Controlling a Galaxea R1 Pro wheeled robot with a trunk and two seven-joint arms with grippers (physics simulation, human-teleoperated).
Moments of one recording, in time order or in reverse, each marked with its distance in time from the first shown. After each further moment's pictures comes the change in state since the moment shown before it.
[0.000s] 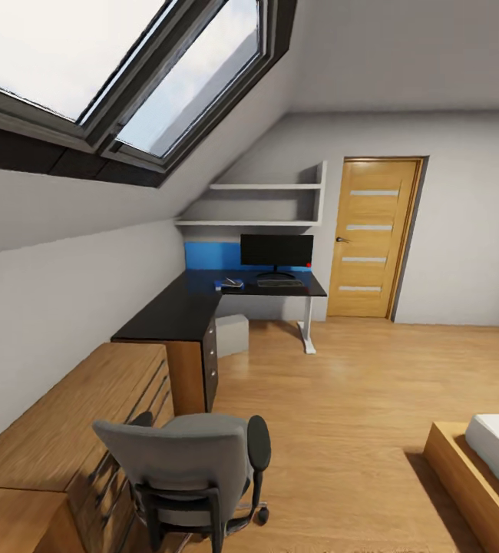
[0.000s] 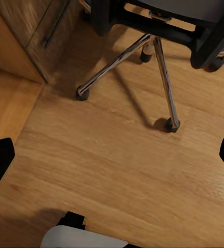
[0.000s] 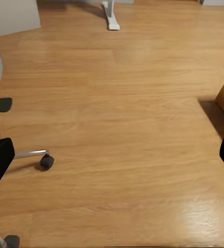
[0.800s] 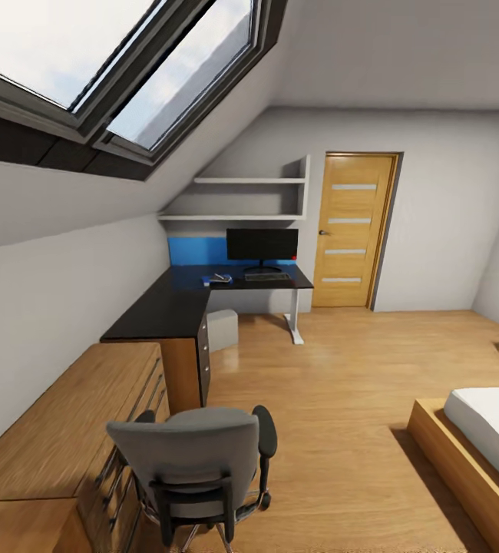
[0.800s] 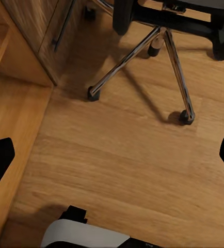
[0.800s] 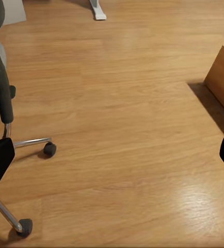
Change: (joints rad) left arm 0.000 0.000 -0.001 0.000 -0.001 -0.001 0.000; right arm 0.000 0.000 0.000 0.000 -0.001 0.000 0.001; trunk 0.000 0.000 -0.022
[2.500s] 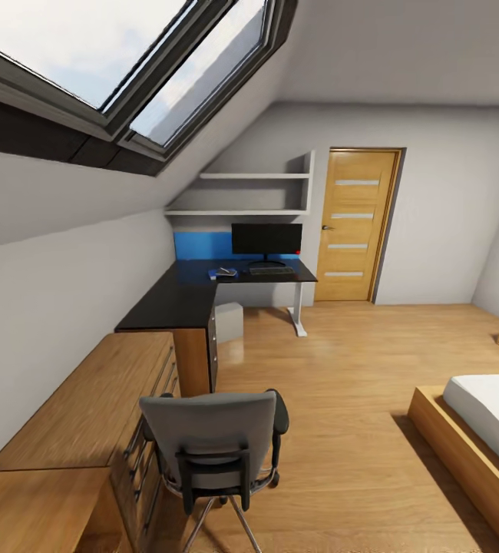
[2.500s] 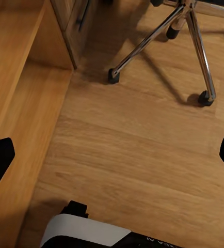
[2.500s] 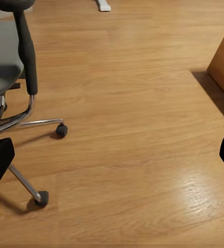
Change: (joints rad) left arm 0.001 -0.002 -0.001 0.000 -0.002 0.000 -0.001; right arm 0.000 0.002 0.000 0.000 0.000 0.000 0.000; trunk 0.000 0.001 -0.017
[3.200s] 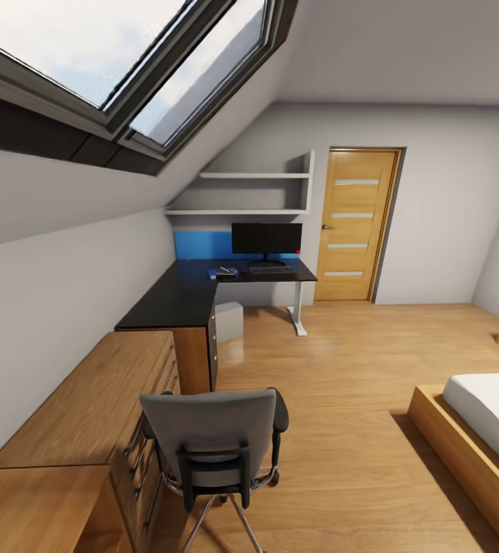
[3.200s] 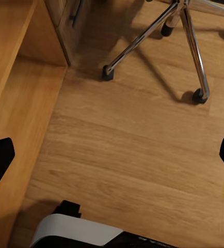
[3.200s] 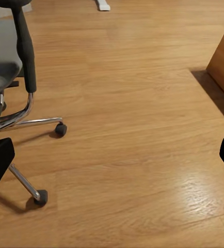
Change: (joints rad) left arm 0.000 -0.016 0.001 -0.002 -0.001 -0.001 0.001; right arm 0.000 -0.001 -0.002 0.000 0.000 -0.001 0.000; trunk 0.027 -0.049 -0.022
